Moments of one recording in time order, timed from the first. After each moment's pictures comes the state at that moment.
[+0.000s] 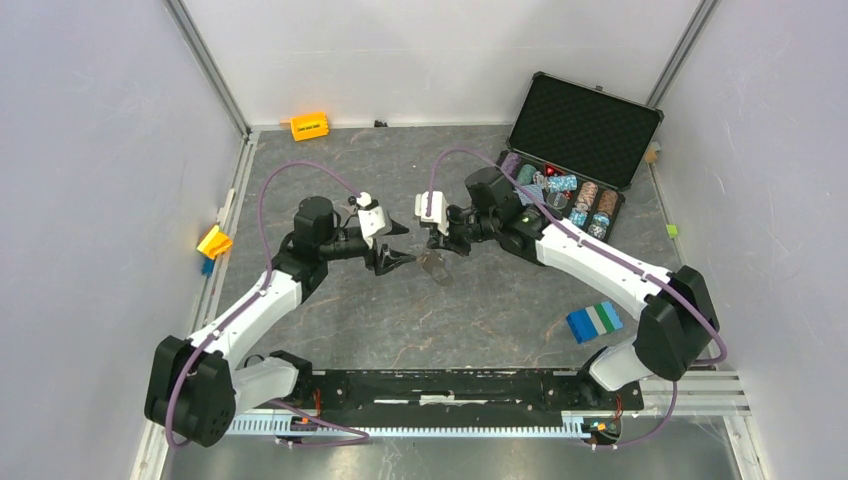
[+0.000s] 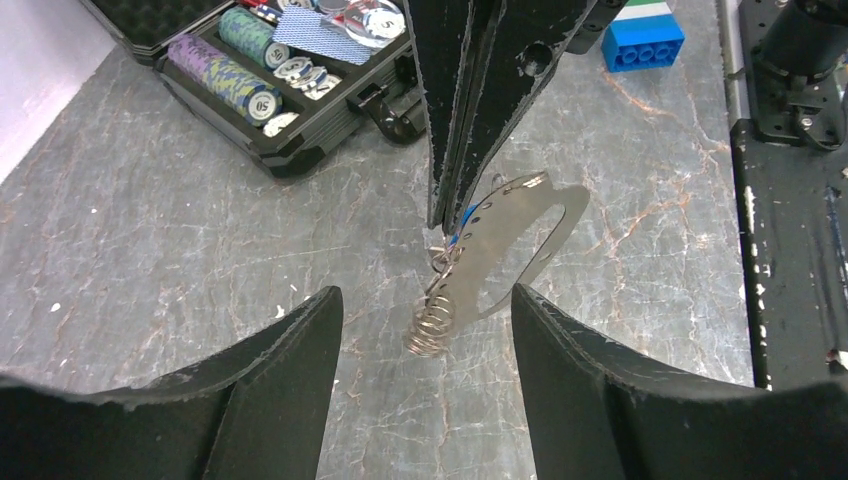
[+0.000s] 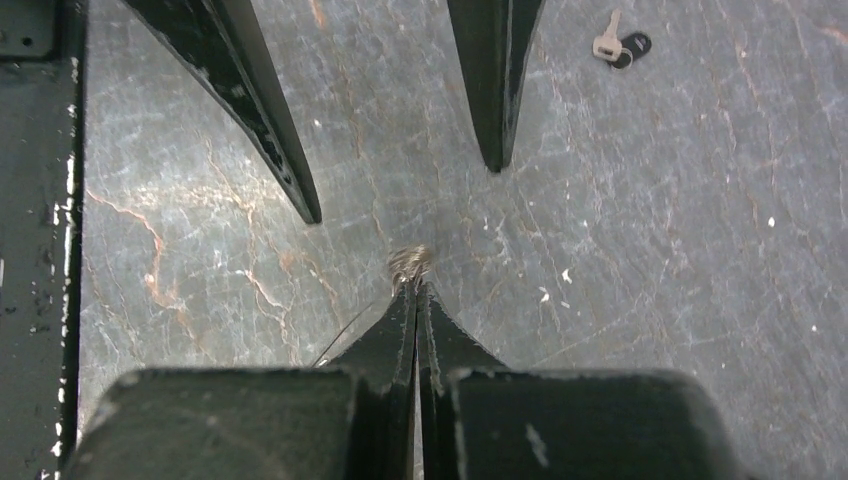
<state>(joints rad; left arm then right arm) -0.37 1.13 0.66 0.16 0.92 0.37 0.73 1.50 1.20 -0.35 -0.58 -0.60</state>
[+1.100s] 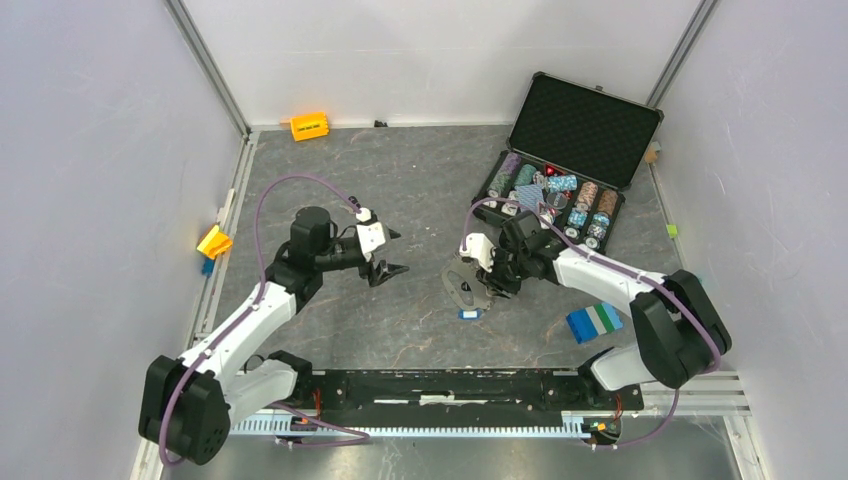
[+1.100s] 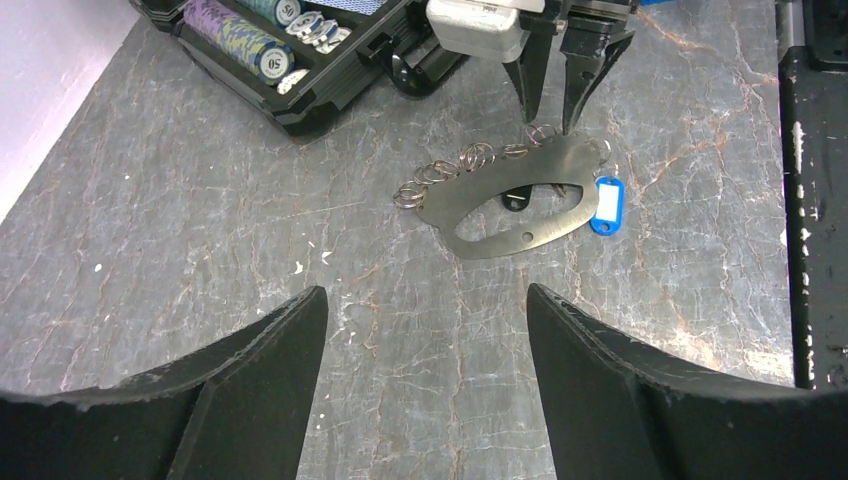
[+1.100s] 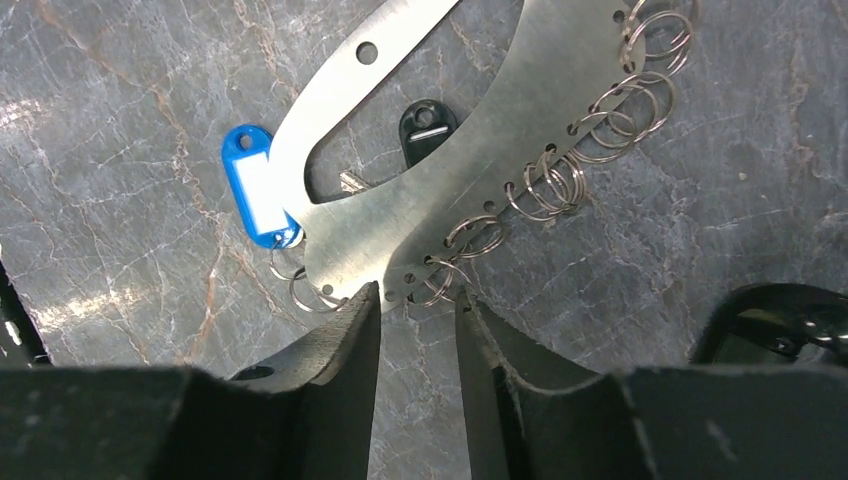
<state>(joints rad) -0.37 1.04 0.61 0.03 0.84 0.53 0.53 1.44 0.75 -0.39 -0.45 -0.67</state>
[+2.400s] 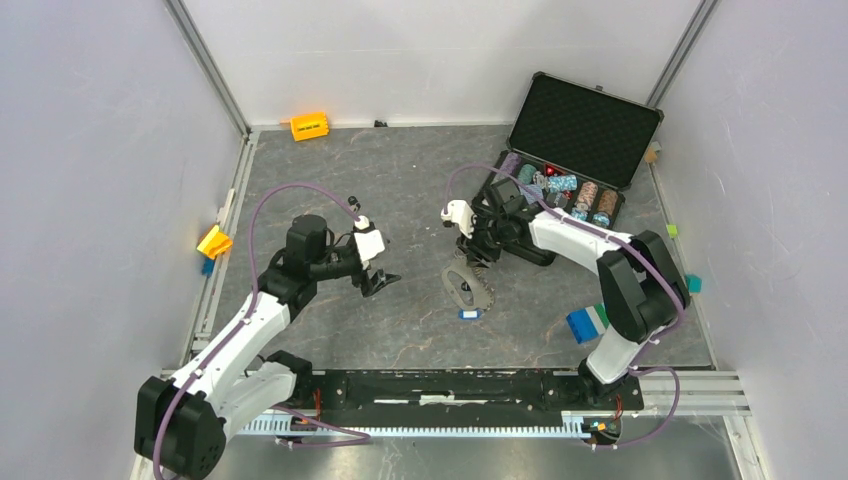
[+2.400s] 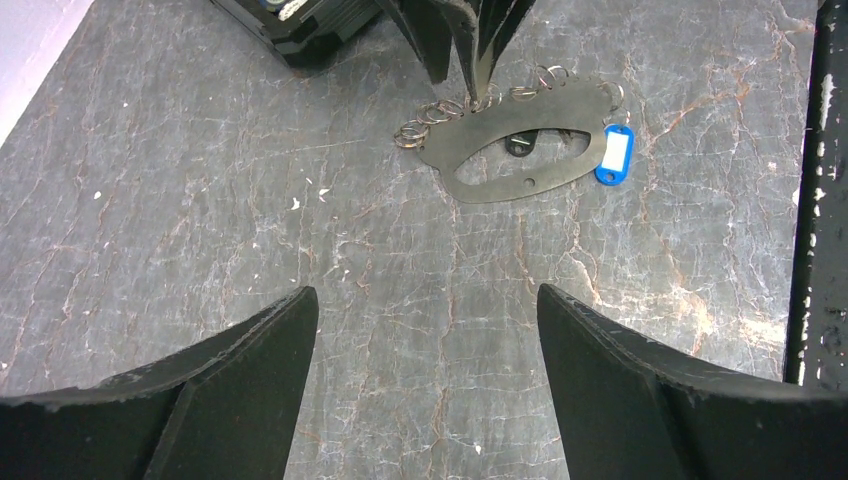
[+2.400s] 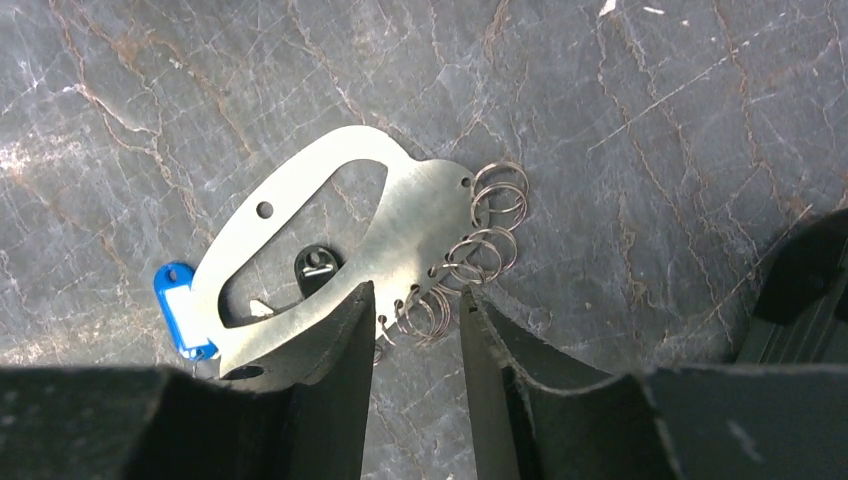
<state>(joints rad) -0.37 0.94 0.59 -0.13 0.74 0.57 0.52 1.71 1.09 -0.44 -0.50 -0.64</state>
